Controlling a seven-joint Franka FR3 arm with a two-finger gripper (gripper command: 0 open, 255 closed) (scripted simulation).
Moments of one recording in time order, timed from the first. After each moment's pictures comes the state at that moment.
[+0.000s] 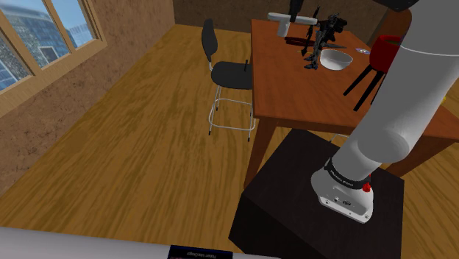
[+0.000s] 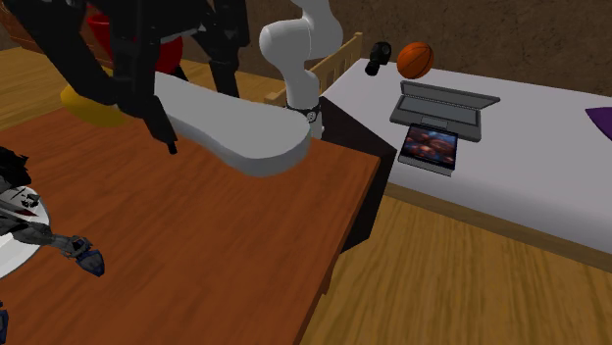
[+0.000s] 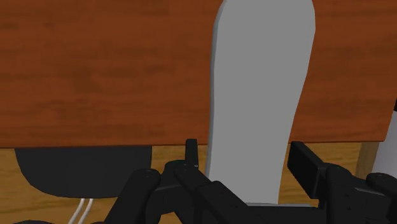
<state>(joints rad) -0.08 0.19 -0.66 -1.46 0.13 1.60 -1.28</state>
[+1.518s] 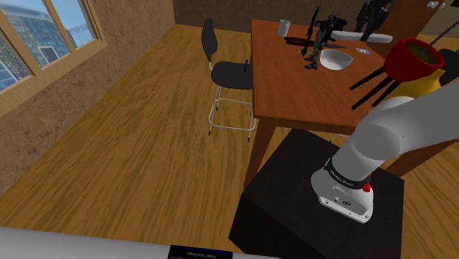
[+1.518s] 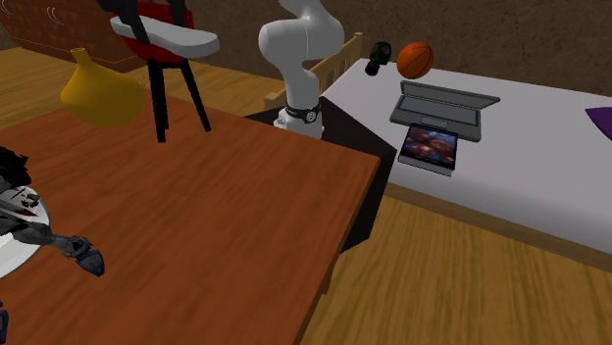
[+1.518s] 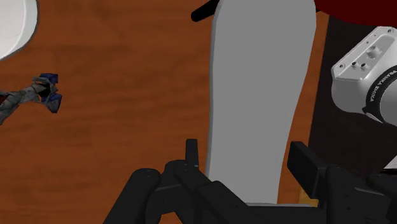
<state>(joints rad) -0.23 -0.60 -0.64 -2.10 -0.33 1.58 -1.31</state>
